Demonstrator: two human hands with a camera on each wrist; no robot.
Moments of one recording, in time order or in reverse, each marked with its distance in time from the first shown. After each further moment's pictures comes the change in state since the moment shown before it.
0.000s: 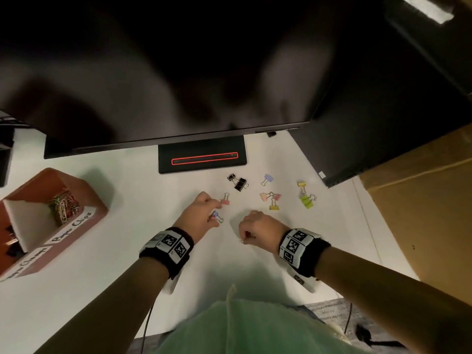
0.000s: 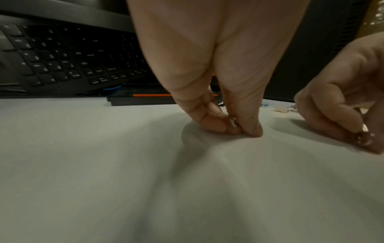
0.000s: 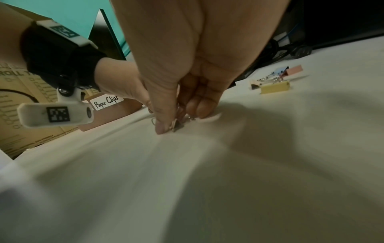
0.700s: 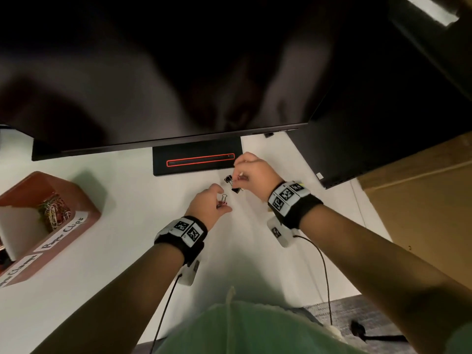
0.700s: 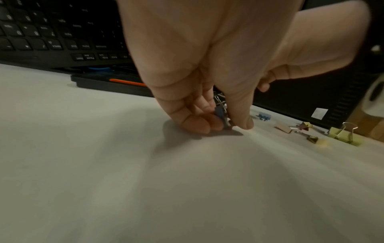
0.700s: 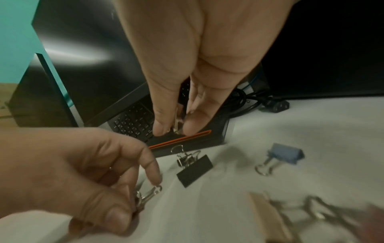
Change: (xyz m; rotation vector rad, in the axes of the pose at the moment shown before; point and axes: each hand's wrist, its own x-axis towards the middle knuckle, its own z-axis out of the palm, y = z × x) left_hand 0.033 0.022 0.005 -0.116 0.096 -0.130; right_hand 0.051 0.002 -0.088 0.192 0.399 0.098
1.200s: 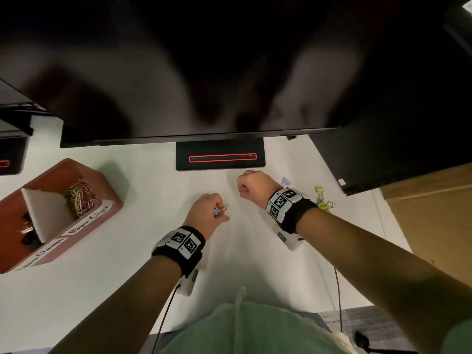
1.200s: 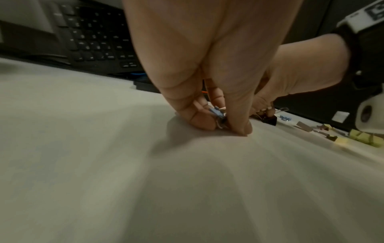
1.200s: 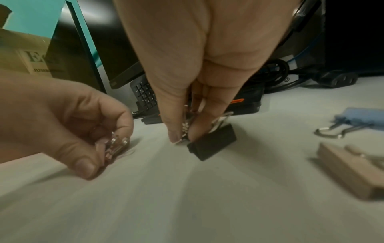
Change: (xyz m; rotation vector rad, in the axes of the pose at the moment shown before) left_hand -0.022 -0.046 -0.014 0.011 0.089 0.025; right_hand 0.022 -0.019 0.040 -0.329 -0.299 0.041
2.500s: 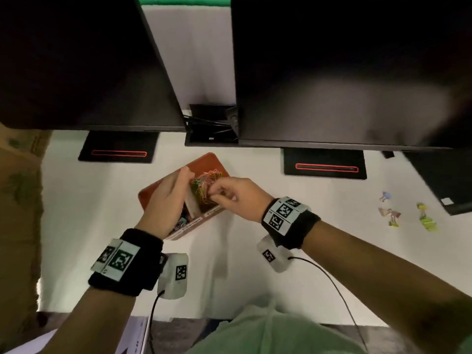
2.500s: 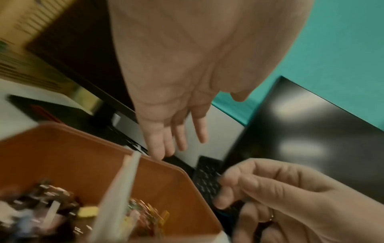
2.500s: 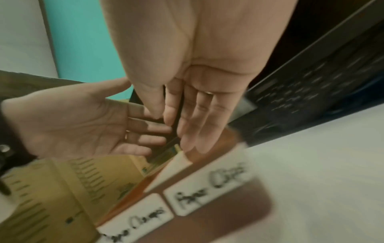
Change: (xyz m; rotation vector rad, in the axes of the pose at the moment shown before) left_hand -0.149 -0.142 -0.267 -0.462 0.320 -0.120; right_hand 0.041 -0.307 0.038 0.430 0.117 -0.396
